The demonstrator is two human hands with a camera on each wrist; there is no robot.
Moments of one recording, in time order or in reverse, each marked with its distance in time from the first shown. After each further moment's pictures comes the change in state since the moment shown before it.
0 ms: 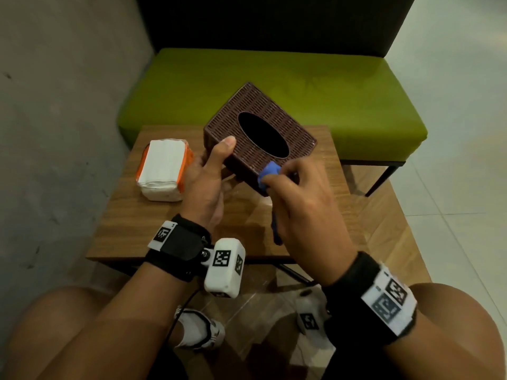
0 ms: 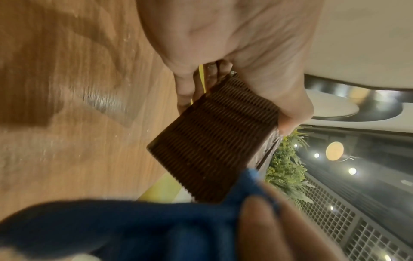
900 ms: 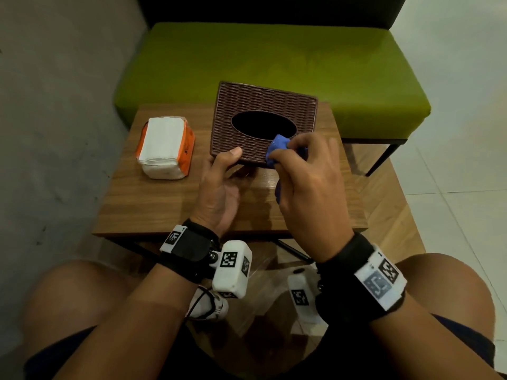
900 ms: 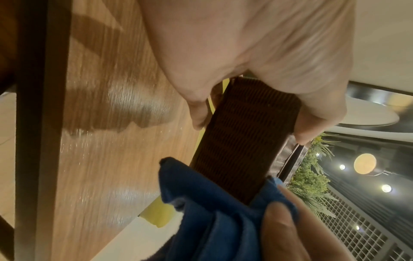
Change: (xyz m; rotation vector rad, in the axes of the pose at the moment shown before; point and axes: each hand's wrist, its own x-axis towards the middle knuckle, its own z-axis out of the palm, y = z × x) left_hand -0.032 -0.034 -0.017 -0.172 -0.147 -0.101; right_hand -0.012 -0.002 0.007 0.000 0.119 0.087
